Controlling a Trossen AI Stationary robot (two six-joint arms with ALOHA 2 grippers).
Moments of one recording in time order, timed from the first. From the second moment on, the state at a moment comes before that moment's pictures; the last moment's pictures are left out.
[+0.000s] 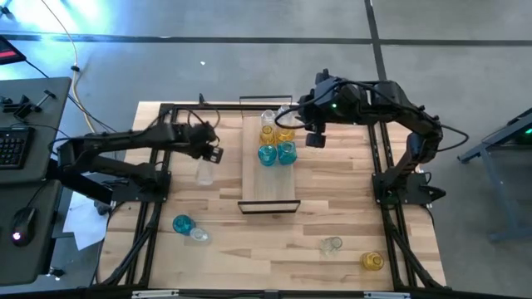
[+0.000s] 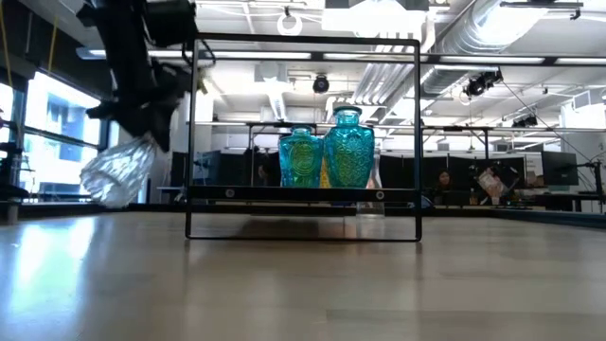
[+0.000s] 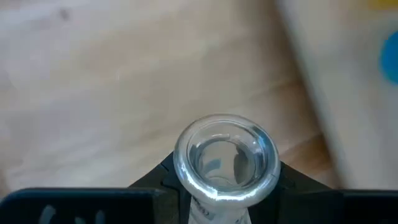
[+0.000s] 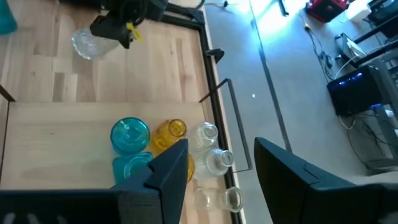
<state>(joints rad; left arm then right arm) 0.34 1.14 0.80 -0.85 -0.15 -0.86 -0.06 1.72 2.36 -1.39 0.39 -0.26</state>
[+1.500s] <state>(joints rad) 0.47 1.42 0.85 0.03 -0.38 -0.33 -0.06 1.66 2.36 -1.49 0.47 -0.07</state>
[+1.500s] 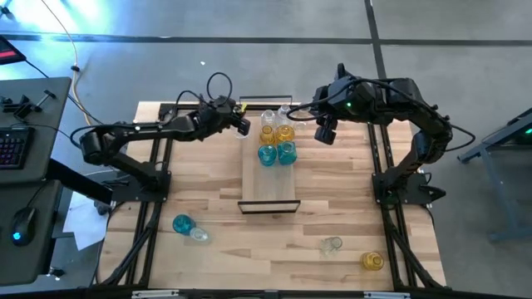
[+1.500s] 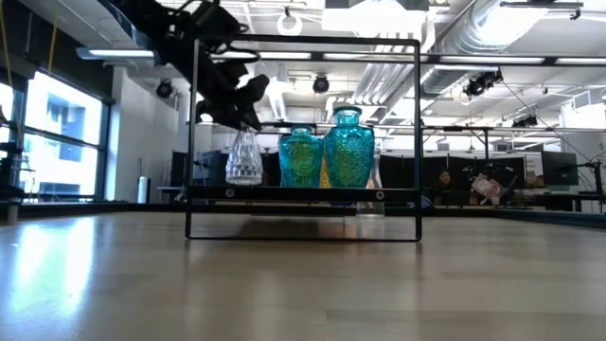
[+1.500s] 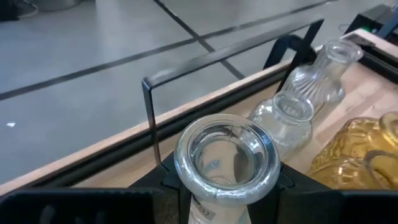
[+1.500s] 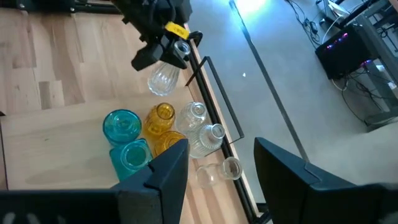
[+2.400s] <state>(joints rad) 0.51 1.56 0.85 0.30 -0.32 -0.30 -0.06 1.64 2.36 -1.49 0.47 -0.06</state>
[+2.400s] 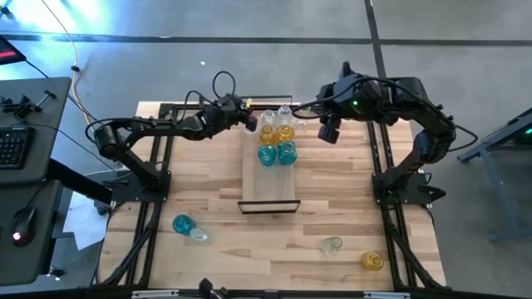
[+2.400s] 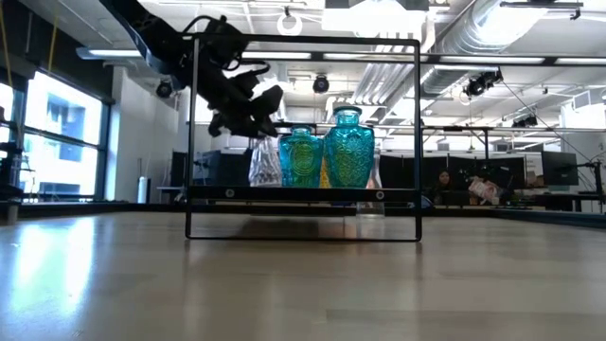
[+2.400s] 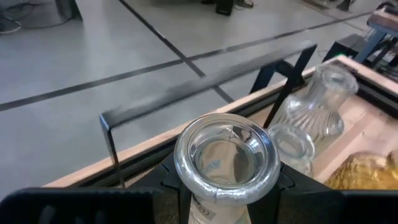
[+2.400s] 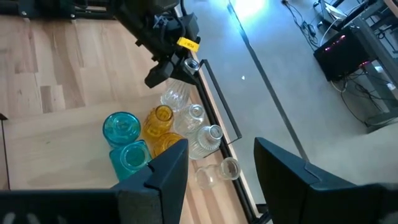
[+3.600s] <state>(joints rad) 0.52 1.56 0.85 0.31 -0.30 -0.31 -0.06 1.63 2.36 -1.49 0.47 -0.06</state>
